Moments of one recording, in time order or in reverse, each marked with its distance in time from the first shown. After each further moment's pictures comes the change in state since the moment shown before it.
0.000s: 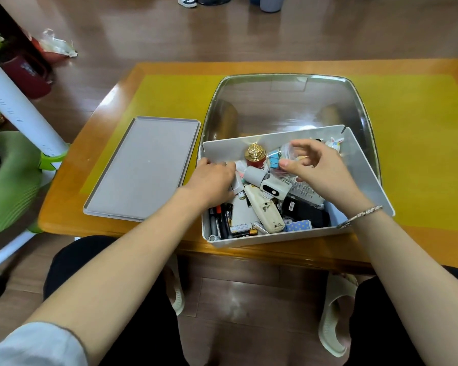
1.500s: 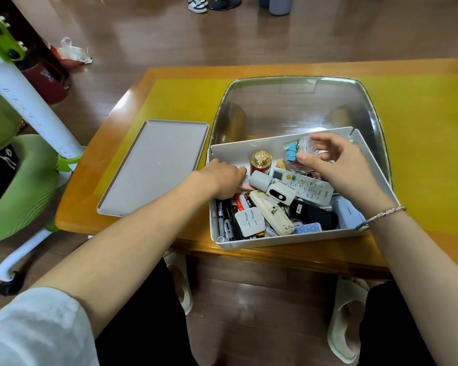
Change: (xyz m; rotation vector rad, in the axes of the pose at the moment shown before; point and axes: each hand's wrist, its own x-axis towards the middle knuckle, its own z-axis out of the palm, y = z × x) left_hand 0.017 -0.006 -0.011 0.113 -0.255 0.111; right_hand -0.006 -0.017 -0.014 0.001 0.066 -0.045
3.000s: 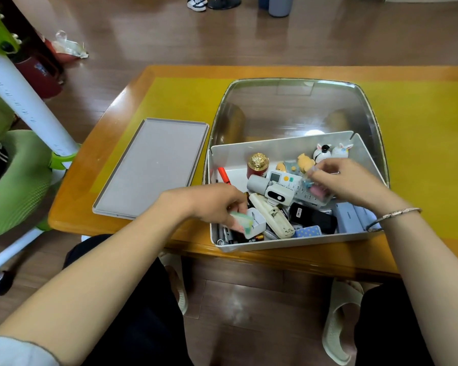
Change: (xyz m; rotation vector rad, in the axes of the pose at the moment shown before) left_hand -0.051 0.001 0.000 -0.606 -0.152 0.177; right_hand 0.003 0.007 -0.016 -0.391 -0.241 0.188
